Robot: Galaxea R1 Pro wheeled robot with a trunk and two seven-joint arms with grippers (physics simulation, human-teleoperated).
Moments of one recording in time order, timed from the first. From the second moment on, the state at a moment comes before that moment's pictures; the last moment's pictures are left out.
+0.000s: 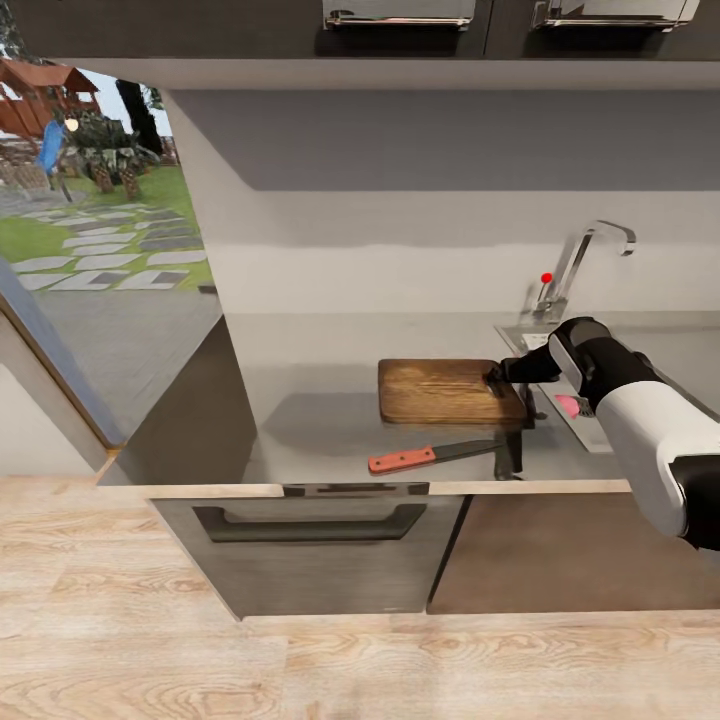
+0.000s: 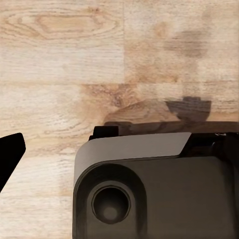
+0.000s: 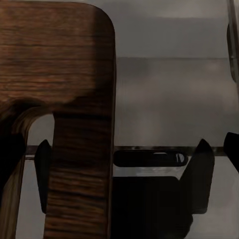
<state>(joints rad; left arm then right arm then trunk) 0.01 0.00 0.00 -0.34 0.00 -0.32 0.00 -1.43 -0.22 0.16 -0.42 -0.03 0.91 0.27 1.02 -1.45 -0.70</state>
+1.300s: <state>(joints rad) 0.01 0.00 0.00 -0.34 0.00 -0.32 0.00 -1.43 -0.23 0.16 -0.76 -0.03 0.99 0.29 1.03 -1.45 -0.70</state>
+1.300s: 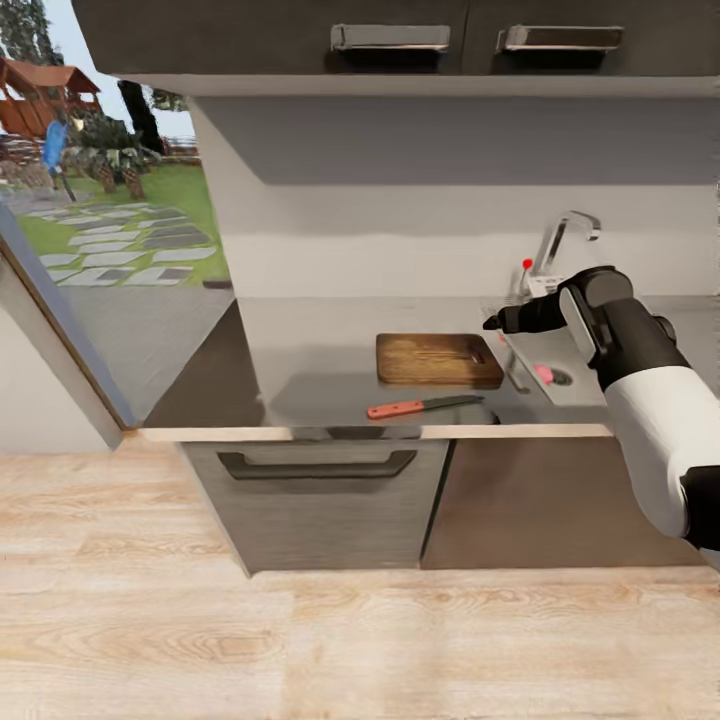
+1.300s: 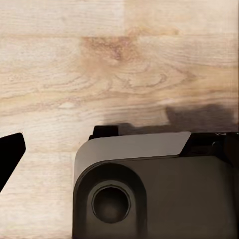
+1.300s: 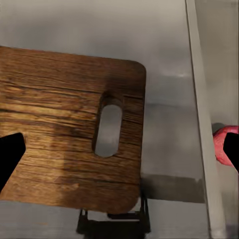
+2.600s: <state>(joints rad) 0.01 0.00 0.00 -0.34 0.00 -0.32 0.00 -1.43 -0.22 0.16 -0.37 -0.03 0.79 0.30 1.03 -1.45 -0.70</state>
